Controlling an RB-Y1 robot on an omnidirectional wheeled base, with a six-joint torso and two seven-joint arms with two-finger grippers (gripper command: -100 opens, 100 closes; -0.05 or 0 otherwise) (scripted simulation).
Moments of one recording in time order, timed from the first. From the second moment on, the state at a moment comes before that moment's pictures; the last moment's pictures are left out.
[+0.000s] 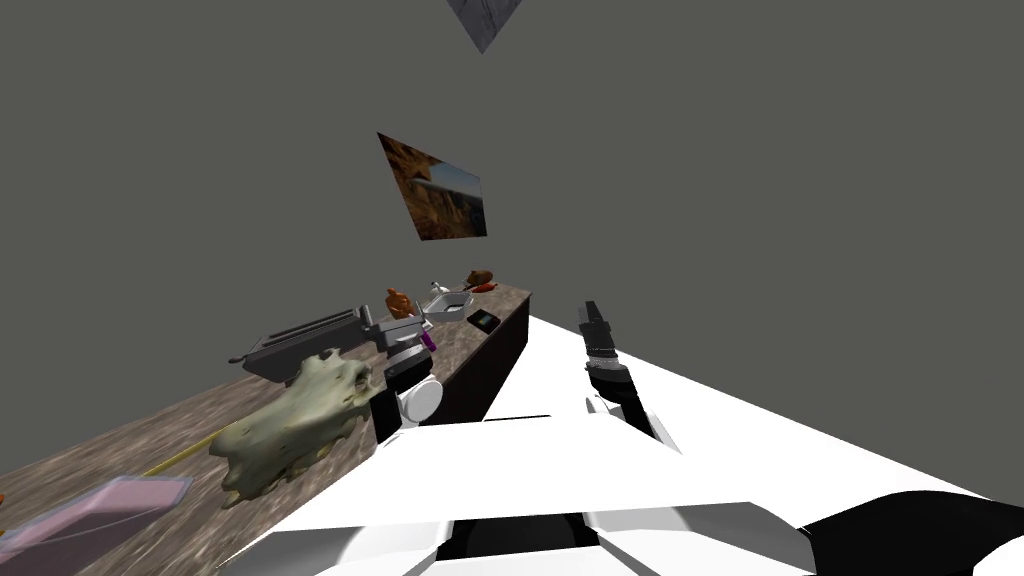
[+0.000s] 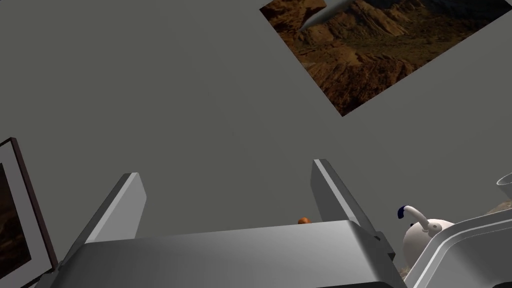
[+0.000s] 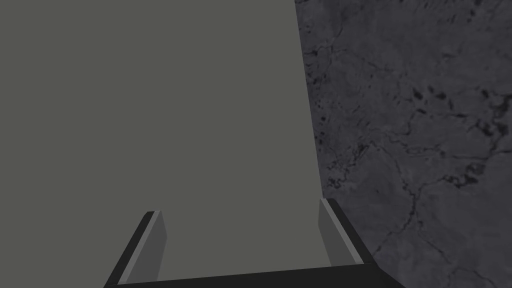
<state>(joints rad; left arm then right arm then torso) 0.32 0.16 -0.10 -2.18 0.87 -0.75 -0.20 0.55 -0.02 0.05 -2.20 0.09 -0.55 0.16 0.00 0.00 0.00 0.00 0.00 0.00</state>
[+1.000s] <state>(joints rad) 0.28 0.16 -0.11 -2.16 1.15 -0.82 -0.25 0.55 -0.02 0.05 -2.20 0.09 -0.55 0.16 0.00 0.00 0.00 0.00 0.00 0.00</state>
